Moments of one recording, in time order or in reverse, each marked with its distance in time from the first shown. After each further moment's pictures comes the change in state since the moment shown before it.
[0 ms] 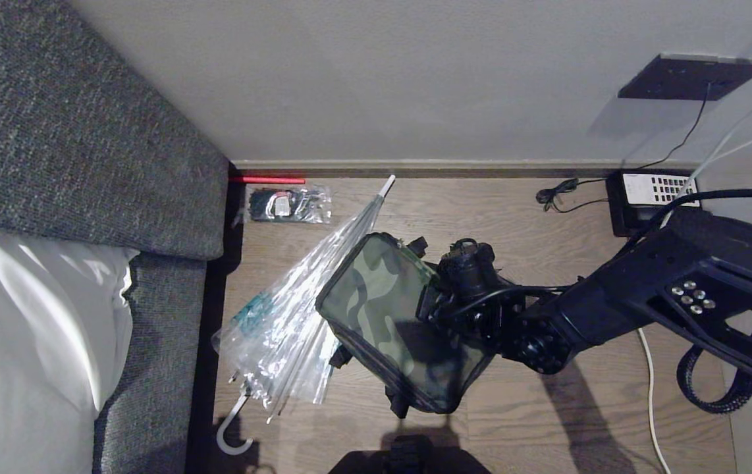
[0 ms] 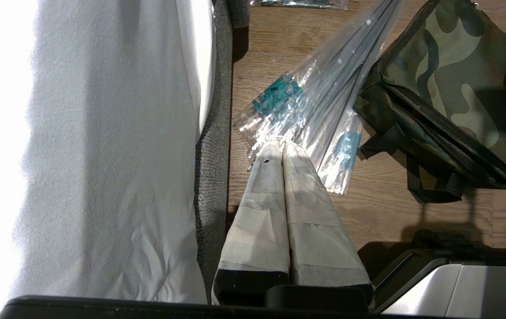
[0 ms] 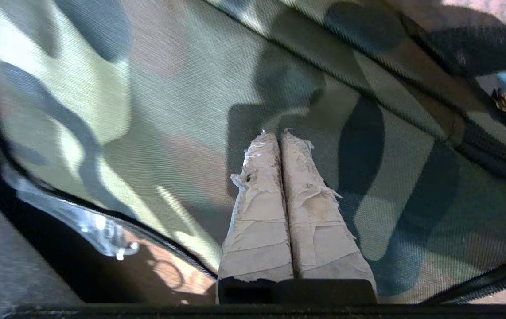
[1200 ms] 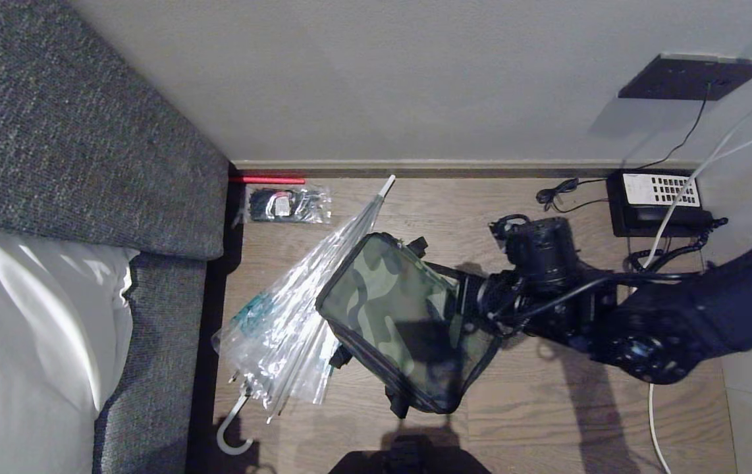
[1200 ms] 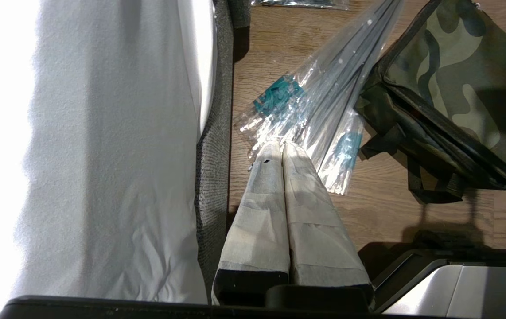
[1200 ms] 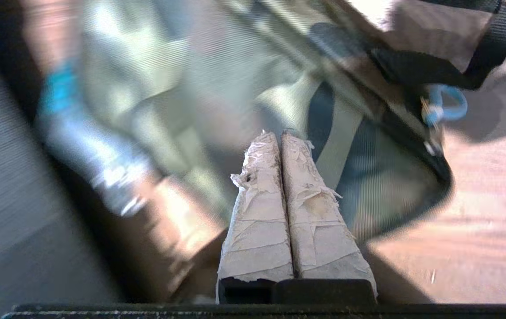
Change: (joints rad) left arm 0.000 0.000 0.000 0.000 0.000 0.000; right arm -0.037 -0.339 0.245 0.027 0.145 -0.136
